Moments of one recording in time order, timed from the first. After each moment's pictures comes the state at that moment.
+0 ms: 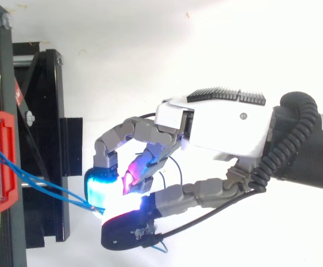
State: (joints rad) arm 0.22 -2.25 -1.09 -3.16 -1.16 -0.15
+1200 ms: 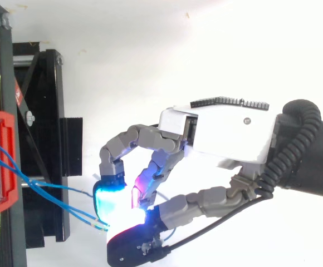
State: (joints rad) arm 0.23 -2.24 -1.09 -3.18 -1.16 -0.06
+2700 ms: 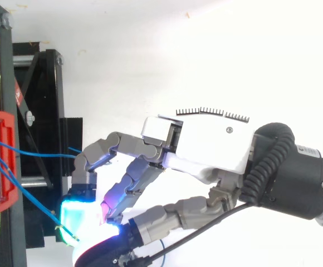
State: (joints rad) arm 0.26 -2.29 -1.10 -3.02 -1.06 0.17
